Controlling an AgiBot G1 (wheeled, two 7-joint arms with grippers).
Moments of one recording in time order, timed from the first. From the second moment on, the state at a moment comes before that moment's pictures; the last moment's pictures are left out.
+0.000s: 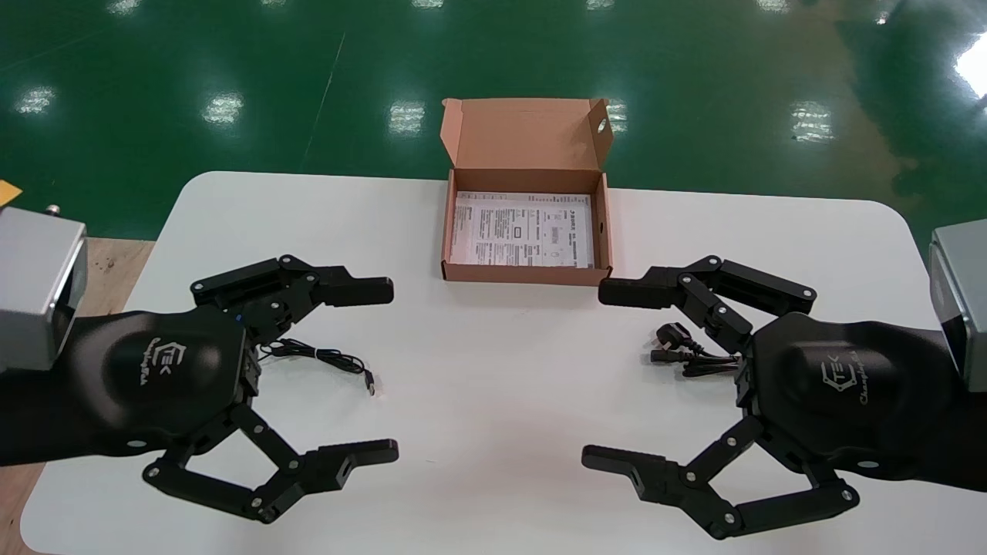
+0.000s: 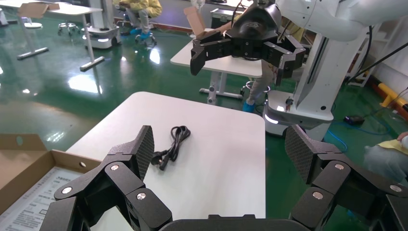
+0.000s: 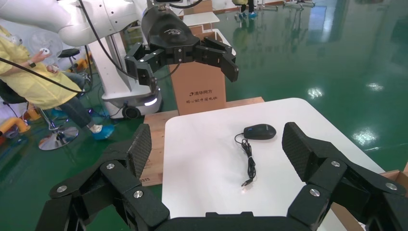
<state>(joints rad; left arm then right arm) -1.07 0.61 0.28 -1.28 0.73 1.50 -0.19 1.07 -0.61 -0.28 1.28 -0.73 -1.49 0.19</state>
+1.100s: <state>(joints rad) -1.18 0.64 0.37 -1.28 0.87 1.54 -0.21 1.09 -0.59 -0.29 1.25 -0.80 -1.51 0.12</state>
